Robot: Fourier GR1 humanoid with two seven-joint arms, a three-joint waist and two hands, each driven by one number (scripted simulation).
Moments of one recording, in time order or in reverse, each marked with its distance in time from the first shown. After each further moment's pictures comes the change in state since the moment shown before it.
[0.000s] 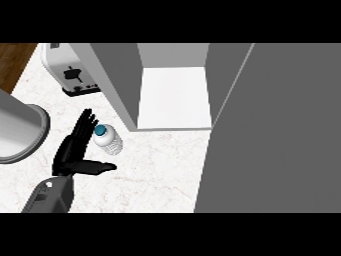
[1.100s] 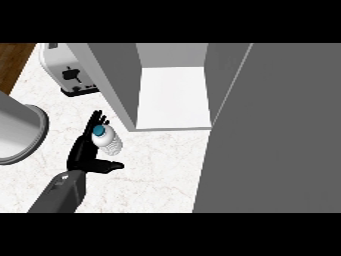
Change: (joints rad) left arm -0.206 -0.008 0.072 0.459 -0.002 -0.095 -0.274; right arm 0.034 -0.036 0.003 0.002 0.009 -0.046 -0.041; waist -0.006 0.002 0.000
